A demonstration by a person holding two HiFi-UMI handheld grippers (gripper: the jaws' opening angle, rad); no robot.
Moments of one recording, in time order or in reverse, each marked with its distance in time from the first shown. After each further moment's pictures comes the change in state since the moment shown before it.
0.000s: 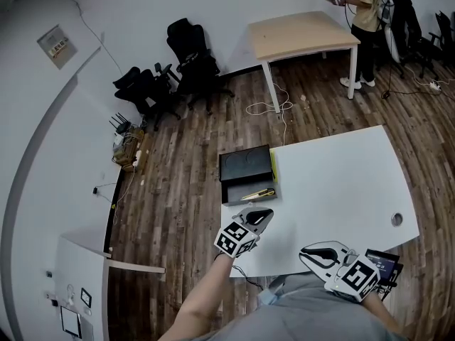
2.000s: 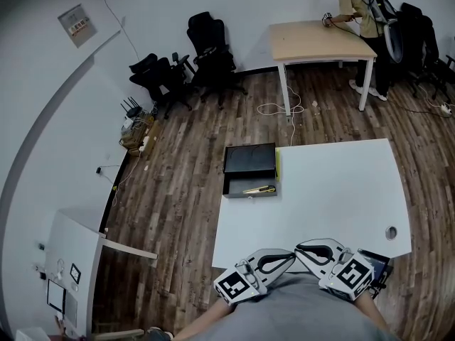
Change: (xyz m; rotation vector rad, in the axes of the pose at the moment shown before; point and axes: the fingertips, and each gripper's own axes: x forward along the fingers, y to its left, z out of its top) left arm -0.062 -0.191 0.073 0.029 -0.396 -0.149; right arm -0.005 -0.003 0.010 -0.058 -0.036 0.044
